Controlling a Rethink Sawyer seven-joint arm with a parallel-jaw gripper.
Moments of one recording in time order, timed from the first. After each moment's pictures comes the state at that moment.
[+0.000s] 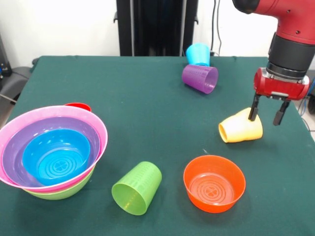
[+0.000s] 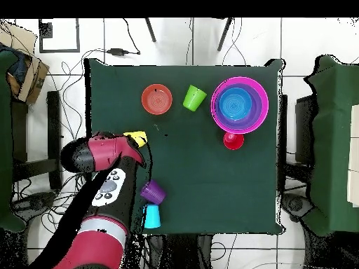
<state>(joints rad) 0.32 -0.38 -0.24 1.47 0.11 0.31 2.03</state>
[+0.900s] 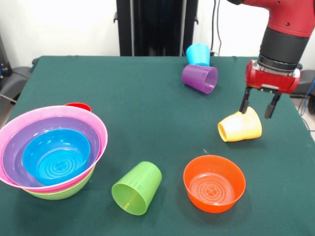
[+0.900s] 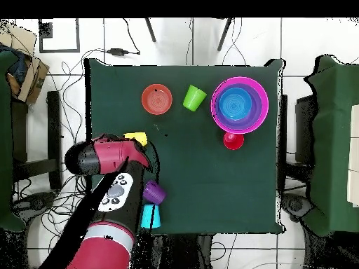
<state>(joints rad) 0.29 -0.42 -0.24 1.53 0.11 0.31 2.03</state>
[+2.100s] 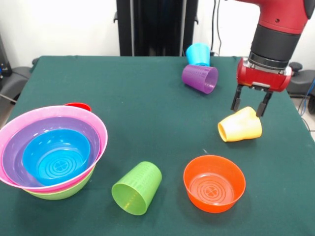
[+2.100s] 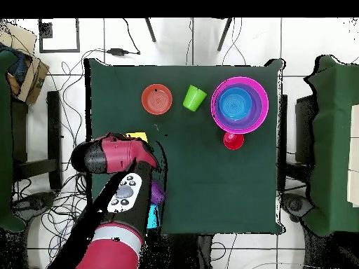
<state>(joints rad) 0.26 -0.44 -0.24 1.54 0.11 0.31 2.03</state>
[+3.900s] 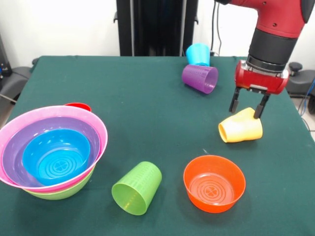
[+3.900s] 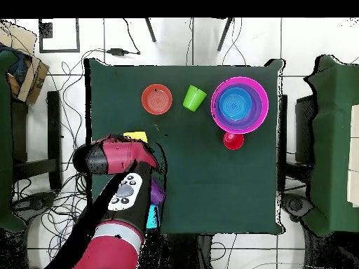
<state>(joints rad) 0.26 -0.42 -0.24 1.55 0.11 0.29 2.03</state>
